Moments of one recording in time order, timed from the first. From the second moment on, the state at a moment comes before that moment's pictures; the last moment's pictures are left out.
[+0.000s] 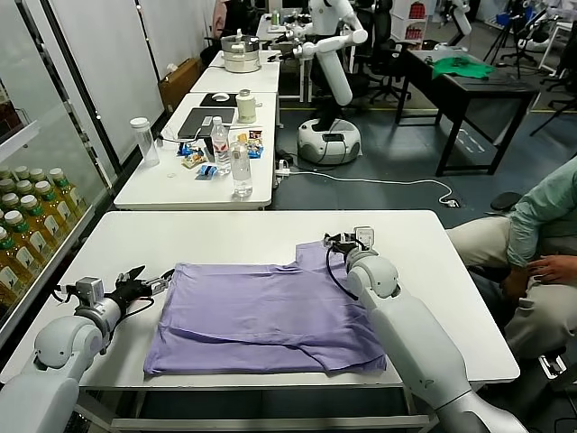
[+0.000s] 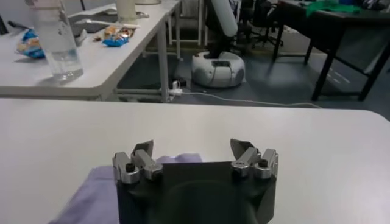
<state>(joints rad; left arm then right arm) 0.99 -0.89 -0.47 -1.56 -0.65 0.45 0.15 -0.50 1.31 0.02 1.29 0.62 -0.55 0.34</state>
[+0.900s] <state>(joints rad) 0.85 -0.92 -0.35 -1.39 -0.58 0.43 0.19 -0.47 1.35 0.04 1.17 0.61 -0.52 0.32</state>
